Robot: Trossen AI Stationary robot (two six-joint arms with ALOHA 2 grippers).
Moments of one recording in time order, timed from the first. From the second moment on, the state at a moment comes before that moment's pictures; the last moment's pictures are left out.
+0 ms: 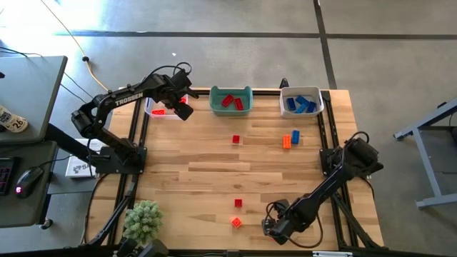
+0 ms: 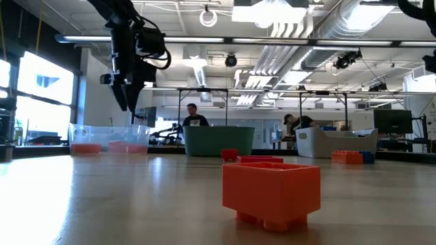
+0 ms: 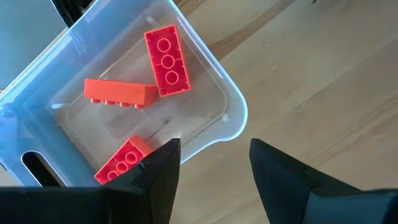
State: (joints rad) left arm 0.85 1.49 1.15 -1.03 -0.17 -0.15; right arm 0.78 1.88 1.15 -0.52 -0.08 2.17
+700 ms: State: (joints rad) left arm 0.85 1.49 1.15 -1.02 -0.17 -0.15; right arm 0.79 1.89 1.15 -0.54 -0.10 2.13
